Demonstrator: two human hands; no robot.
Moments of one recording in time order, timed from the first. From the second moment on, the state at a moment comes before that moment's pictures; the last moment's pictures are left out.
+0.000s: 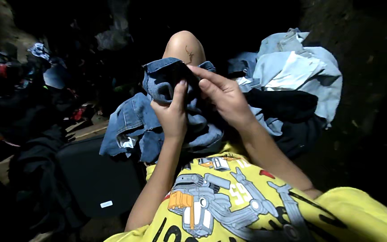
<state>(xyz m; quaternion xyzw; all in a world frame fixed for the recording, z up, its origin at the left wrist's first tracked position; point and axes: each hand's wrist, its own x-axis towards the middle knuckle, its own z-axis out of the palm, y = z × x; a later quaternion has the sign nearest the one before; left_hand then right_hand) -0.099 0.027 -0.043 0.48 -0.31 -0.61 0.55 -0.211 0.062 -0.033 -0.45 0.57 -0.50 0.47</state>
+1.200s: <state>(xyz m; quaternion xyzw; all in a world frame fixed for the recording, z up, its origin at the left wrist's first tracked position) -0.100 0.026 -0.039 0.49 -0.30 -0.64 0.52 -0.197 0.069 -0.045 -0.56 0.68 -0.40 0.24</state>
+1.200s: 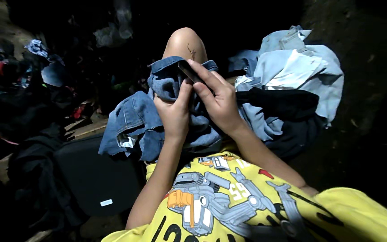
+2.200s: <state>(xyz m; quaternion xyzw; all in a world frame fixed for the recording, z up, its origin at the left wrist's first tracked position) -0.104 0.025 -0.041 0.50 -0.31 -0.60 0.53 -0.193 0.067 -0.041 -0.56 0.69 -0.40 0.24</state>
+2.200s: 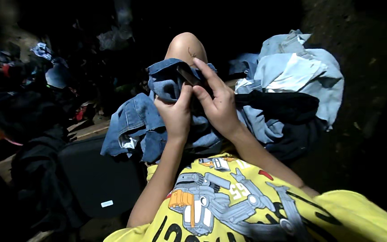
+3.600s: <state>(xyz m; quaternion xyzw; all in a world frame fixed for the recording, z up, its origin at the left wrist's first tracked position) -0.101 0.030 -0.046 0.50 -0.36 -0.58 0.54 -0.194 0.077 -0.039 -0.54 0.69 -0.39 0.29</state>
